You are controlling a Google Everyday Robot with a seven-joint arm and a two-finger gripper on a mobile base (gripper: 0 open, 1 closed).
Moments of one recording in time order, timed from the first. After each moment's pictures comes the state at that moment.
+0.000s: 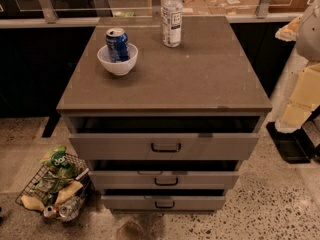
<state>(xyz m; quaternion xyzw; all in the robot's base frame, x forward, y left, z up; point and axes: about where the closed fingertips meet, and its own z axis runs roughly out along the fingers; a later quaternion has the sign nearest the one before) 0.438 -0.214 0.986 -0.60 0.78 -0.05 0.17</state>
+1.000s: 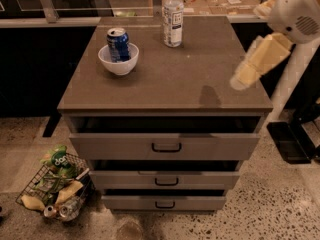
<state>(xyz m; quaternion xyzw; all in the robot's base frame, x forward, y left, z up) 0.521 -0.178 0.997 -0.55 0.77 0.03 0.32</state>
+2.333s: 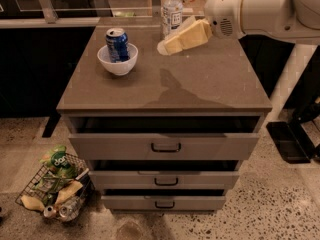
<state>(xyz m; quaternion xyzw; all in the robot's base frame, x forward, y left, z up) 0.609 -0.052 1.032 -0.48 0.64 0.17 0.58</state>
